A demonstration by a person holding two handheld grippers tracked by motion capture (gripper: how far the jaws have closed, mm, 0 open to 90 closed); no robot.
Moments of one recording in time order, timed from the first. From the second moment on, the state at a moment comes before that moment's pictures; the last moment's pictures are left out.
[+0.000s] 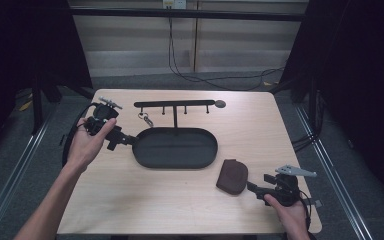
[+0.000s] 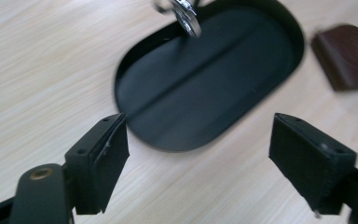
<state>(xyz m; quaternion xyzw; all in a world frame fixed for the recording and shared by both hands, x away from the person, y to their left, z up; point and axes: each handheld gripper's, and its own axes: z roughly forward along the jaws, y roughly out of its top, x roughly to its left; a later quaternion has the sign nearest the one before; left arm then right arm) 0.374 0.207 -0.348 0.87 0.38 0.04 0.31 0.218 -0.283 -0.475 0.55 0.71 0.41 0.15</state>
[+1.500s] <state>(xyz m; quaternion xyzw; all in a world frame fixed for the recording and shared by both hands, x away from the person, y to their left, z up) 0.238 0.253 -0.473 0.81 0.44 0.05 0.38 0.230 -0.280 -0.459 0.54 0.74 0.39 0.04</state>
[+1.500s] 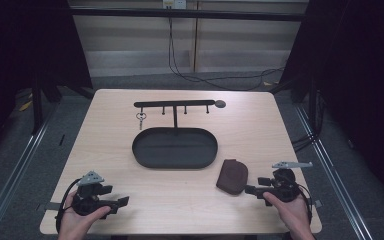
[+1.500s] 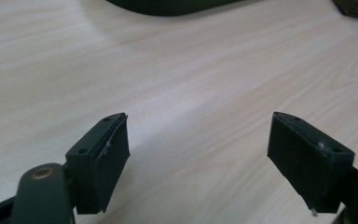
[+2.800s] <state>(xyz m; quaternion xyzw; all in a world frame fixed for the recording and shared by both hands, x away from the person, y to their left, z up) 0.239 0.254 -0.470 0.82 0.42 0.02 0.39 0.350 -0.227 -0.456 0.52 0.84 0.12 -0.06</state>
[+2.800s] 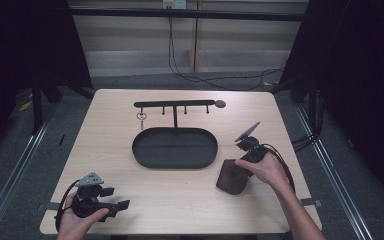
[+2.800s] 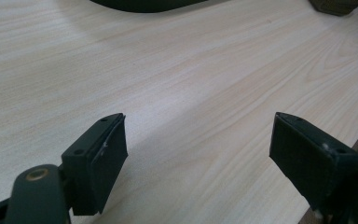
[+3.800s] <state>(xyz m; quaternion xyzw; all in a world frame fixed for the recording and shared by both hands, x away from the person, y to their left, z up) 0.238 0.256 -0.470 0.82 0.43 0.02 0.38 0.360 -0.227 -0.464 0.53 0.83 0.12 -0.10</state>
